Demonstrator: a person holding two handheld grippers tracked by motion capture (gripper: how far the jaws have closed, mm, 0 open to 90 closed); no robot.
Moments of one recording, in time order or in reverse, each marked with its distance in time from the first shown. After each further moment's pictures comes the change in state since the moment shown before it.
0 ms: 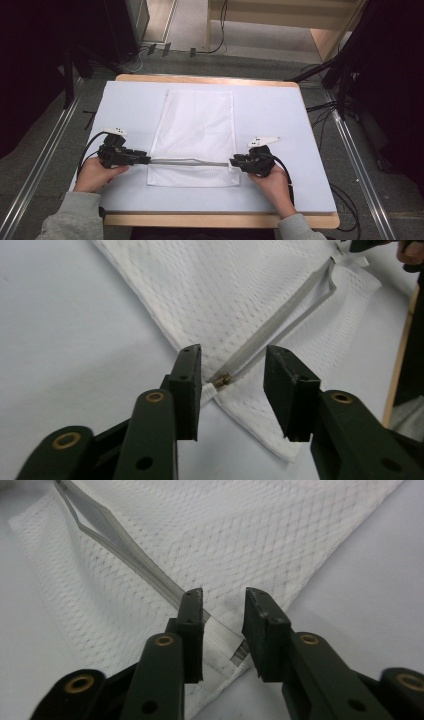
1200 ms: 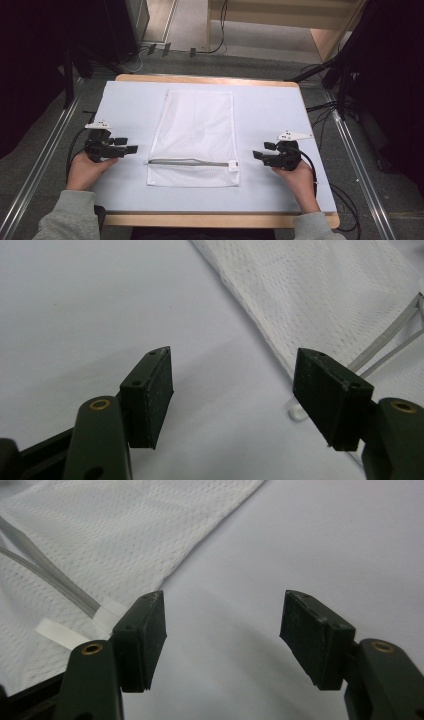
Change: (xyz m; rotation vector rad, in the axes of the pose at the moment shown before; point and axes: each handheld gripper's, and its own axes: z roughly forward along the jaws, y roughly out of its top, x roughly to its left) left arm 0.030 -0.005 -0.022 -0.115 0.209 -0.029; right arm -0.058 -0.017 -0.045 -0.109 -0.129 0.068
